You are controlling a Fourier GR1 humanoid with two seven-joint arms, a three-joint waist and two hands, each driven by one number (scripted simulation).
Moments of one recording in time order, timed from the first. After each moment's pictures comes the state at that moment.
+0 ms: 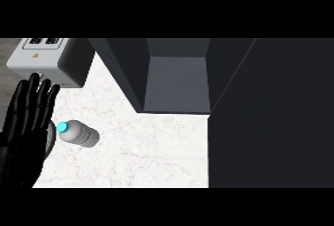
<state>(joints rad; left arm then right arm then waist) 0.03 0.11 -0.04 -2.10 0.01 0.01 0.01 -0.03 -0.12 -0.01 -2.10 0.02 -0.02 -0.01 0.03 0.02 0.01</state>
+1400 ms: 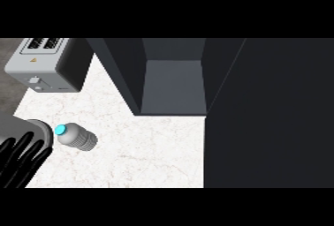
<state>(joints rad) 0.42 0.28 0.07 -2.34 0.62 -0.28 0.32 0.38 -0.16 -0.02 -2.40 -0.29 0.19 0.20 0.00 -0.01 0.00</state>
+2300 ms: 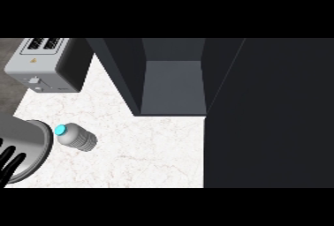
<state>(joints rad) 0.49 0.28 0.21 -2.34 0.67 -0.30 0.30 0.43 -0.15 -0.08 -2.40 -0.33 0.25 0.18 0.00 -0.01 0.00</state>
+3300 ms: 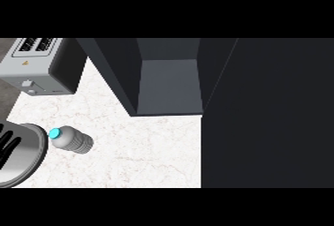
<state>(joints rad) 0.36 0.29 0.34 -2.01 0.56 -0.43 0.18 0.53 -0.16 -0.17 -2.39 -0.40 0.35 0.11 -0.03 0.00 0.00</state>
